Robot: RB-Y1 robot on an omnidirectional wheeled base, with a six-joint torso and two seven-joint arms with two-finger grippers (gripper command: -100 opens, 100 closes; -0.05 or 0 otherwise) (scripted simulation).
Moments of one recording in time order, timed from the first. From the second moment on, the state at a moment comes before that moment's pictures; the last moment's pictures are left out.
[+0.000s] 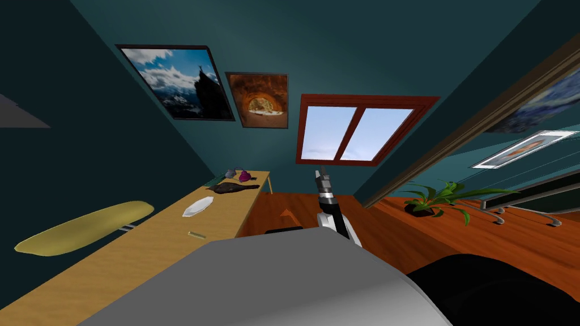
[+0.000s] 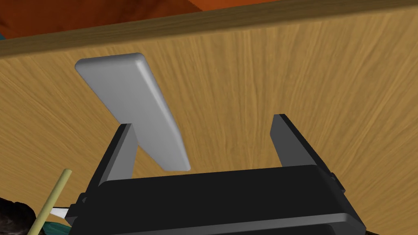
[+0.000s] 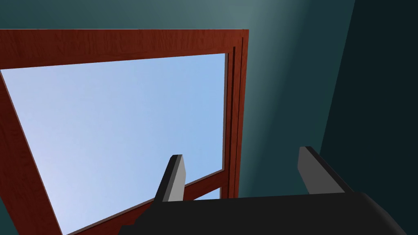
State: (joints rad) left arm 1.15 0.74 -0.08 -1.60 0.84 0.21 -0.64; right arm 0.50 -0.02 0.06 -2.23 0.09 -0.41 0.00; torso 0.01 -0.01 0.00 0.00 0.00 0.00
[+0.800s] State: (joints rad) left arm 1.13 0.75 -0.10 -1.50 1.04 0.29 -0.72; right arm 0.50 -0.02 0.06 -2.23 0.09 -0.41 0.00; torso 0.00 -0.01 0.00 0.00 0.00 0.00
